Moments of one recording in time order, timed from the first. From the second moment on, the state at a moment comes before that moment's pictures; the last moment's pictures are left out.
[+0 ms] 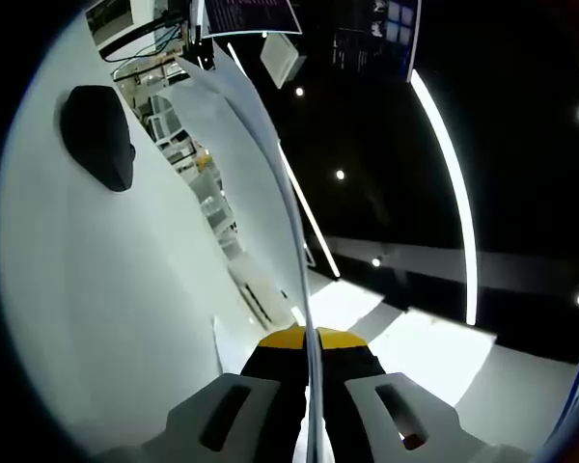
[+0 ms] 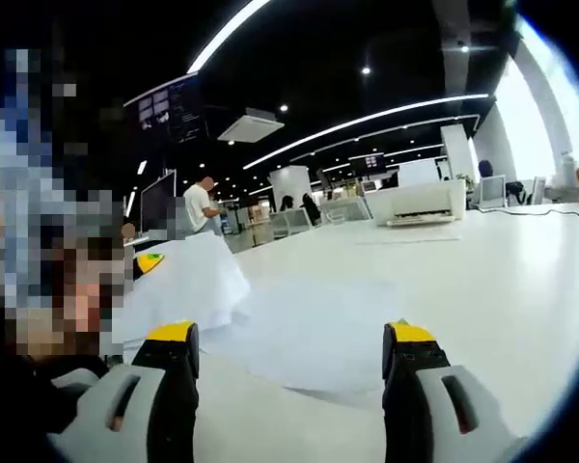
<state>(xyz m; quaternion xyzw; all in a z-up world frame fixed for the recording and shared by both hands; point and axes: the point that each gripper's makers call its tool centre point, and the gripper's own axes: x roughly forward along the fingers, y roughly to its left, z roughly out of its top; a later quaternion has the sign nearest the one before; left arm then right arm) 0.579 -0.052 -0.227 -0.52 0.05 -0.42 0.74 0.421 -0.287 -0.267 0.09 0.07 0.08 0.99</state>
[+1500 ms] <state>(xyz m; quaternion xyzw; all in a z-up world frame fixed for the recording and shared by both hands) 0.579 -0.051 -0.226 -0.52 0.05 -0.42 0.74 0.434 -0.304 -0.302 0.02 0.16 -0.02 0.99</state>
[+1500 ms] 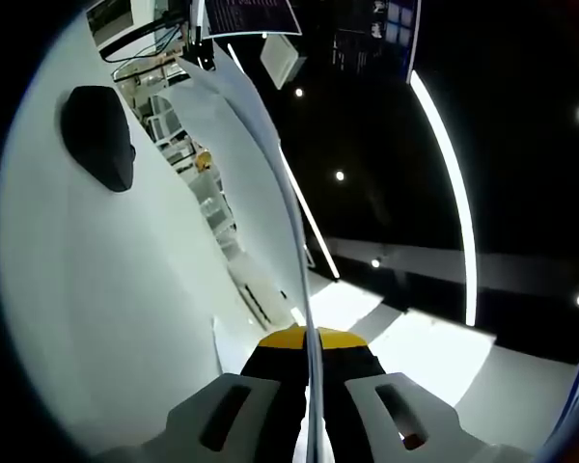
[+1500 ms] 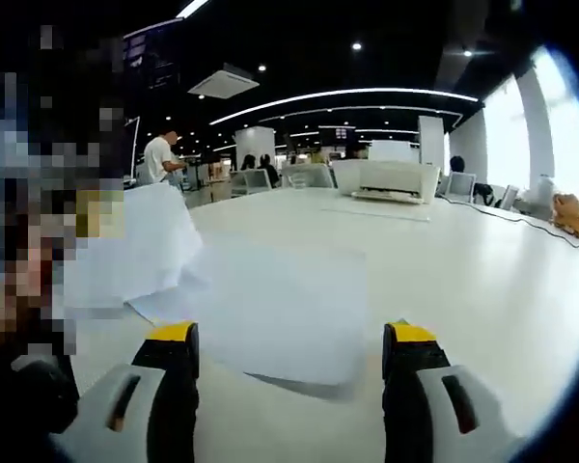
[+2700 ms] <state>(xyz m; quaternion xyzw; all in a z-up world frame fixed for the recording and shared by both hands) 0.579 -0.052 -0.227 -0.52 0.05 -0.42 0.74 0.427 -0.316 -0.306 -0.08 0.19 -0.05 0.98</state>
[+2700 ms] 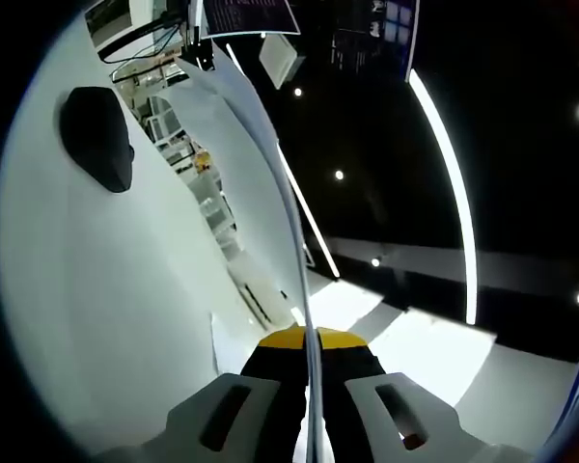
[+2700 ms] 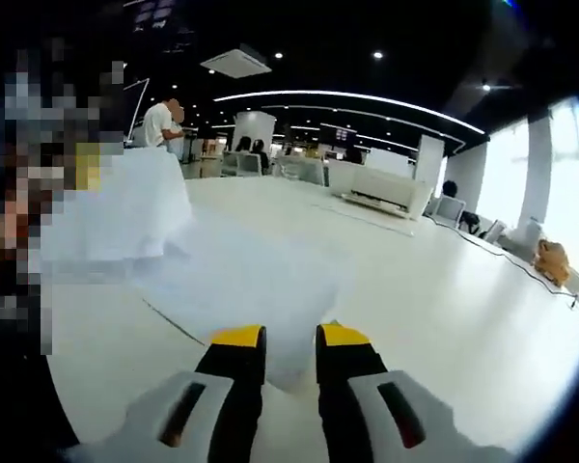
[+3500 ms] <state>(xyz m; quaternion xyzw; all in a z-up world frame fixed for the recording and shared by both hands) 0.578 -0.053 -0.226 -0.52 0.05 -0.42 0.74 0.424 -0.318 -0.293 -0.02 0.15 -0.03 0.99</state>
